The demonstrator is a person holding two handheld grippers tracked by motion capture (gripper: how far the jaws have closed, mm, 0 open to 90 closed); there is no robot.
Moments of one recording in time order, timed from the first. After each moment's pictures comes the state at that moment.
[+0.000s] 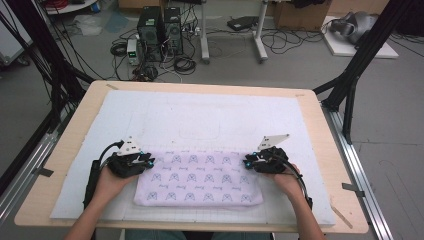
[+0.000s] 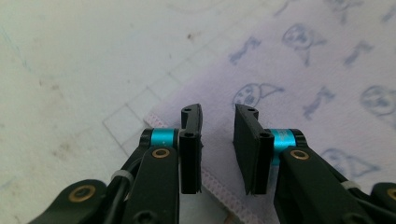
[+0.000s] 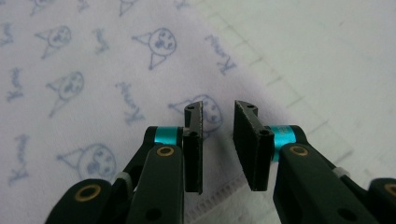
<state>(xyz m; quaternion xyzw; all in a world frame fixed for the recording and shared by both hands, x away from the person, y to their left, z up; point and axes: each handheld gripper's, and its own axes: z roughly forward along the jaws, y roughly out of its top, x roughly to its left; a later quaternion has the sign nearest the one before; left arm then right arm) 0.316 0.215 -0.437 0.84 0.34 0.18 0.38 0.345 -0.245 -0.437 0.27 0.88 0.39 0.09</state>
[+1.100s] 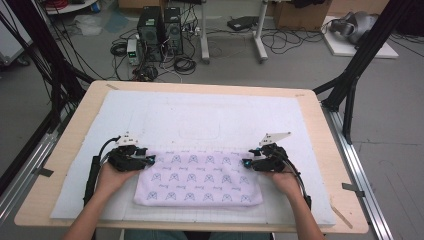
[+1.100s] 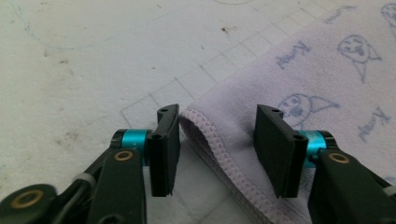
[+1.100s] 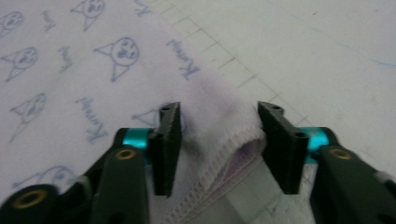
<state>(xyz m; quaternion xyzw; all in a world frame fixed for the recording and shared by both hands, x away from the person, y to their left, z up) 0.338 0.227 -0.448 0.81 0.39 0.14 0.41 0.357 -0.250 -0.447 0.31 0.86 0.40 0.08</state>
